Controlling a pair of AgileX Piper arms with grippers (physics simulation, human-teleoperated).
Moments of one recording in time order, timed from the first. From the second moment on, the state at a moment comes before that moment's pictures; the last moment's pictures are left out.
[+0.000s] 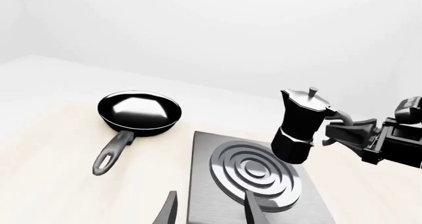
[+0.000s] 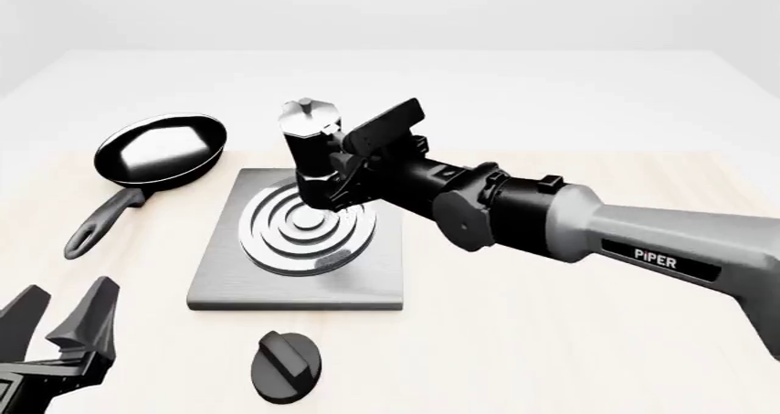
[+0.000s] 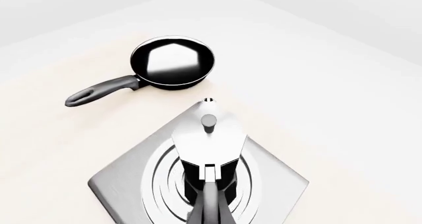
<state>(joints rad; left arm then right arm) -0.01 0.28 0.00 -0.26 -0.21 0.73 1.79 -1.25 -0.15 -0.07</state>
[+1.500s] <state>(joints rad) -0.02 0.44 0.00 -0.39 -0.20 0.72 2.11 -1.45 -0.25 -0.02</state>
